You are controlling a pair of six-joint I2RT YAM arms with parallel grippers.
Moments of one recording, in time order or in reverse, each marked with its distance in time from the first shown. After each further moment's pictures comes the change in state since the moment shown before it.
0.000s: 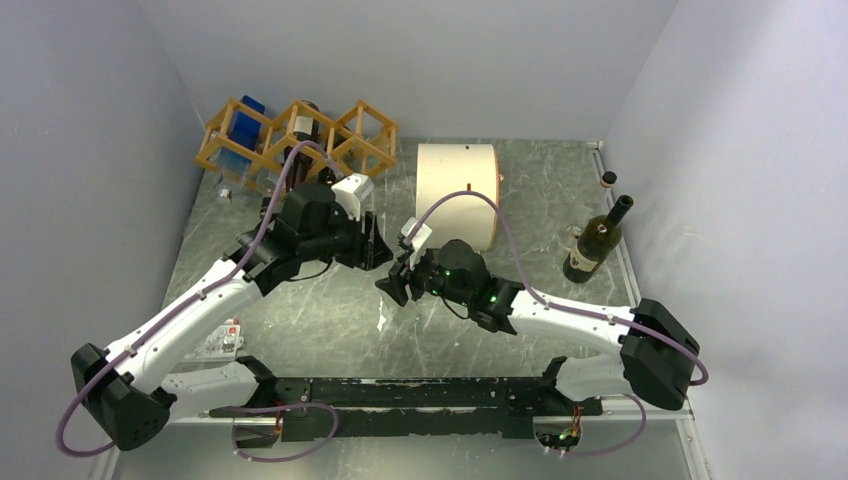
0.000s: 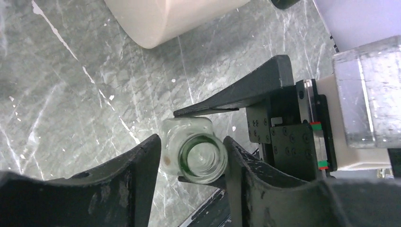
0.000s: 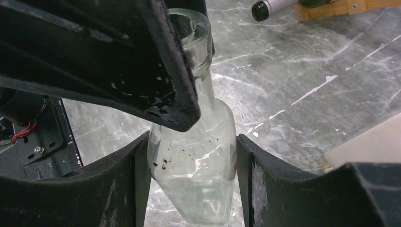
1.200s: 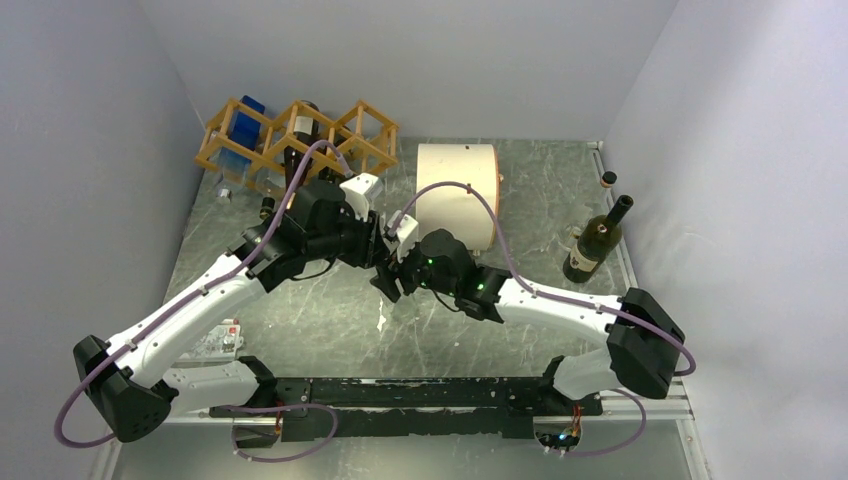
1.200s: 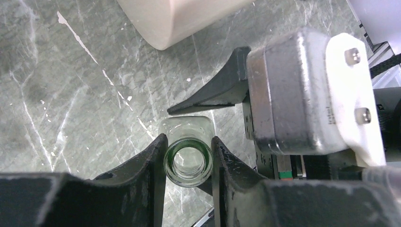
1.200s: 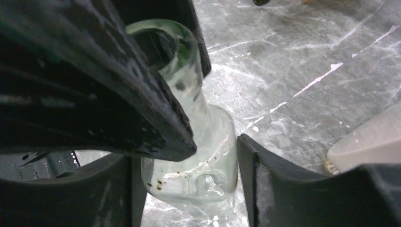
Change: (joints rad) left arm -0.067 0.050 0.080 -0.065 -0.116 0.066; right arm 0.000 0.086 0.128 -0.151 0.020 0.007
